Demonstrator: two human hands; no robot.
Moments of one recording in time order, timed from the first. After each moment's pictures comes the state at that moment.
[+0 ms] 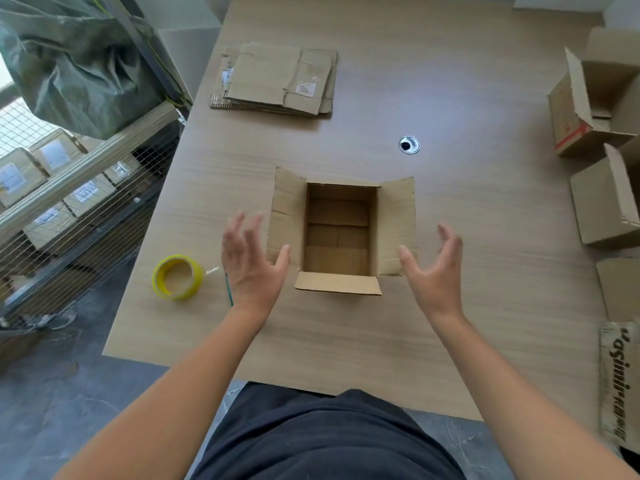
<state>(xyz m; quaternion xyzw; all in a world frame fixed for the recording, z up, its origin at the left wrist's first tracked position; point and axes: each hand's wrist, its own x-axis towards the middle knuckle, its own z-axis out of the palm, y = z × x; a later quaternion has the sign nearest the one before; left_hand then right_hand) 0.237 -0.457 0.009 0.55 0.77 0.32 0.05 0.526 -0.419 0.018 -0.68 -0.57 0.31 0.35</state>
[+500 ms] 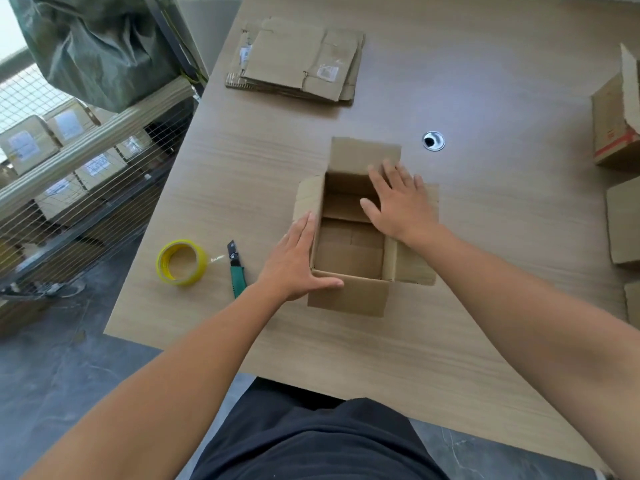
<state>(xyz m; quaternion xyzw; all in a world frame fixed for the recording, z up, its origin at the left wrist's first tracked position) 0.251 -0.432 -0.019 0.66 0.68 0.04 0.31 0.456 -0.281 0.001 -0.54 -0.83 0.14 -0.06</state>
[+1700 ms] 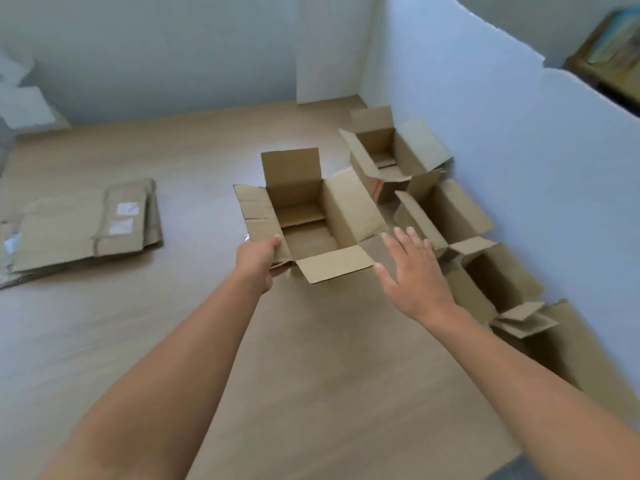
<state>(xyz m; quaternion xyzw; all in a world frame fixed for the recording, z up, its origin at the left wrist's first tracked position) 0.484 -0.173 0.027 0.22 0.61 0.38 0.66 0.720 -0.323 0.082 -0.77 -0.63 0.08 0.08</state>
